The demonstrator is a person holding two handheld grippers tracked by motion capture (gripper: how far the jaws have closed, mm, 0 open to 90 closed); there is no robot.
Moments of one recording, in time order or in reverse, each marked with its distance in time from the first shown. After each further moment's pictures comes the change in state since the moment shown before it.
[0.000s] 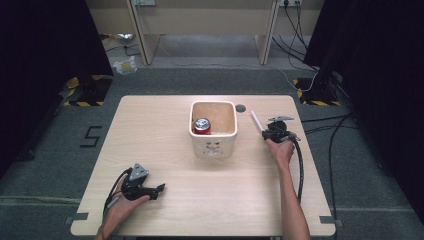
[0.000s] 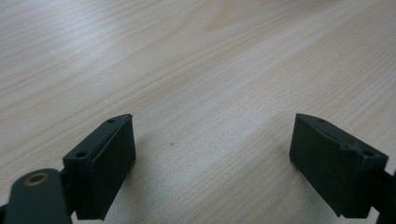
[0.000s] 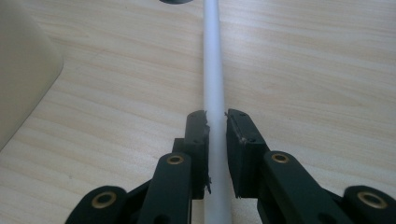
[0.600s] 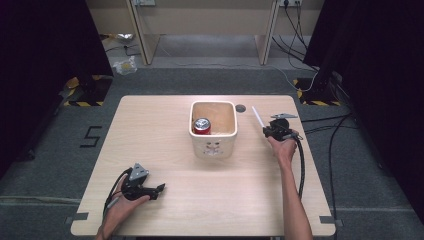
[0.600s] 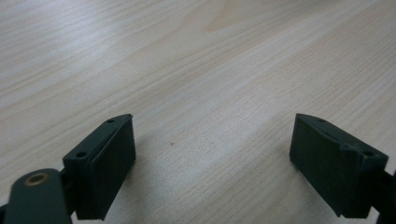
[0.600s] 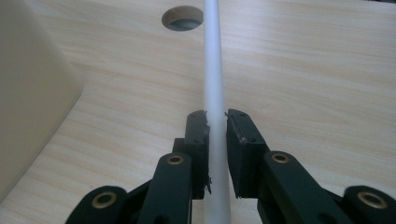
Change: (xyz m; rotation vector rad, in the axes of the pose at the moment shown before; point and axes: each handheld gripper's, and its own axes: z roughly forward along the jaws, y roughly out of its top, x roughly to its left) left arm 0.000 0.000 0.000 0.000 0.000 -0.001; right arm 0.000 0.009 -0.015 -0.048 0.018 0.009
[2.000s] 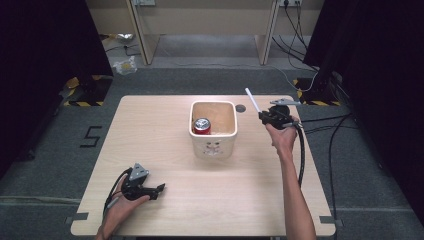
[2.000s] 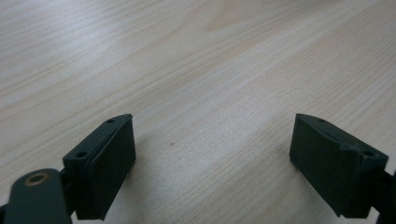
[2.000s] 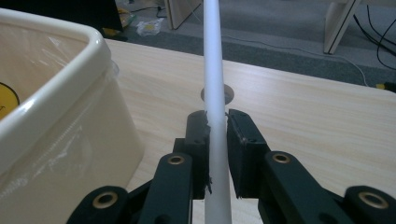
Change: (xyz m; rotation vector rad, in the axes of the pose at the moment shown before) left arm 0.000 0.000 0.000 0.001 -0.001 0.002; right arm 0.023 0.051 -0.044 -0.140 0.071 -0.030
